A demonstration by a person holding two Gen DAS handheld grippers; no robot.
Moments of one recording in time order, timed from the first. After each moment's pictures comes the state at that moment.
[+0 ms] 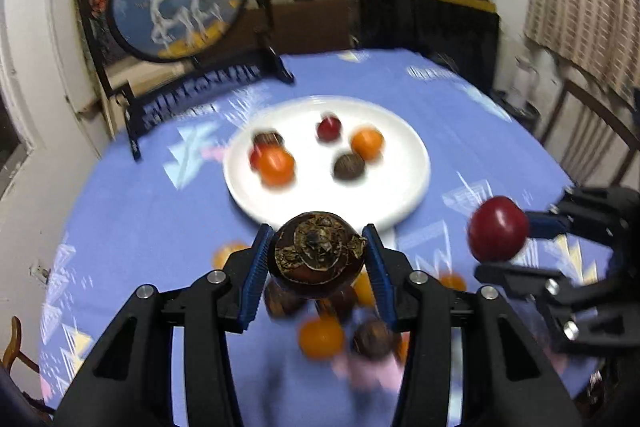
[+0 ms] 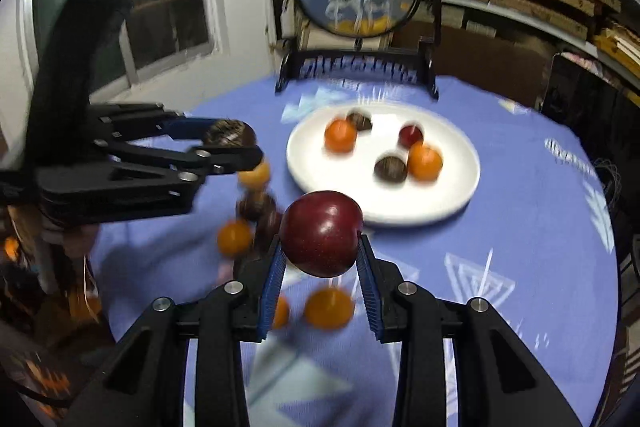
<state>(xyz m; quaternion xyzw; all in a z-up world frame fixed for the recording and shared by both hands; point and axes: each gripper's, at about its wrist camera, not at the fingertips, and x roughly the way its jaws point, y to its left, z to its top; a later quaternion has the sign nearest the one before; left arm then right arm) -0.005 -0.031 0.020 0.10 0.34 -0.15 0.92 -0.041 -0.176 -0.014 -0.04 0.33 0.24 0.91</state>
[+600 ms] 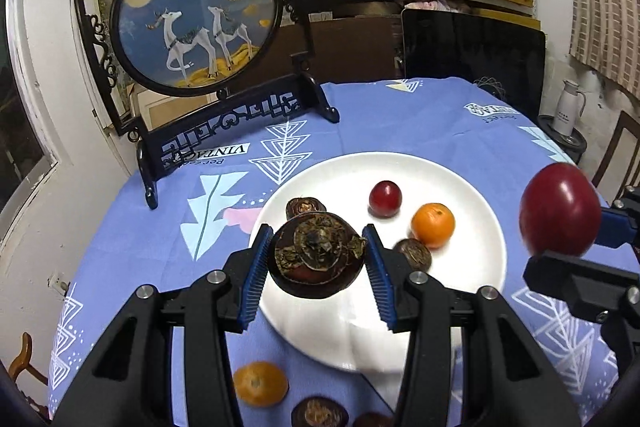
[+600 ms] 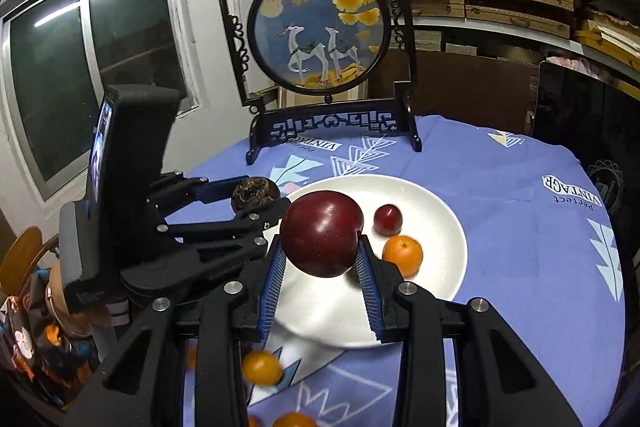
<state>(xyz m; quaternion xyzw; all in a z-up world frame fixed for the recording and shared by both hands) 0.099 -0.052 0.018 0.11 0.31 -0.08 0.94 0.052 -0.188 0.013 0.02 0.29 0.22 0.93</state>
